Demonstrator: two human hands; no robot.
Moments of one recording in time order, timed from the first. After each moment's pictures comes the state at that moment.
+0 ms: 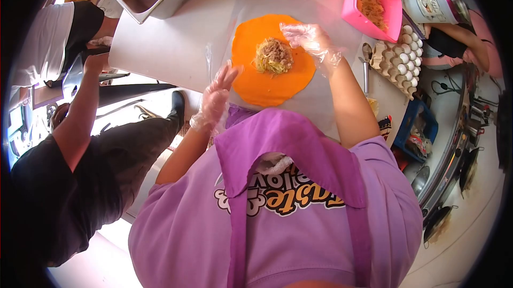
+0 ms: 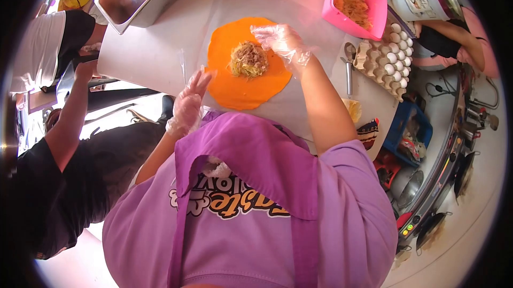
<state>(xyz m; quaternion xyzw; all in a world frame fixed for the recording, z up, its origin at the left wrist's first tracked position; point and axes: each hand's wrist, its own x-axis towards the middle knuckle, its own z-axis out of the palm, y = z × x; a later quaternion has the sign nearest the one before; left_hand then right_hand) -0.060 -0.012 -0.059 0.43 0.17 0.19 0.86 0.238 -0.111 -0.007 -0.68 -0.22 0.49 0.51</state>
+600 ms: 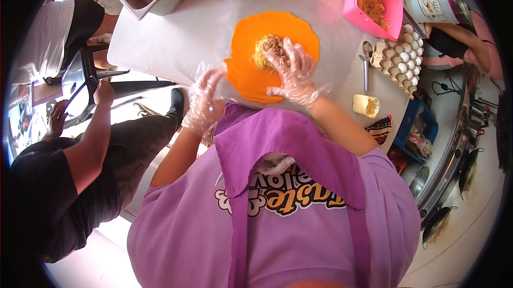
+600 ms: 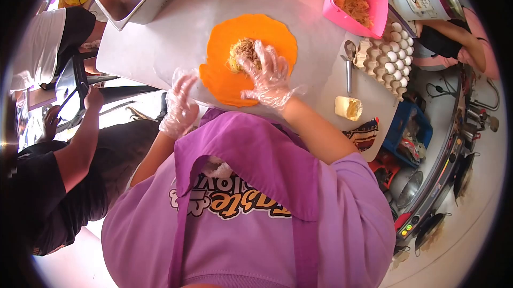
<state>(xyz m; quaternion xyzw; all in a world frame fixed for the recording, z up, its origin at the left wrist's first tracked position) -0.083 0.005 -0.038 0.87 0.20 0.18 0.43 0.146 -0.168 -0.041 -0.81 -0.55 0.07 0.18</state>
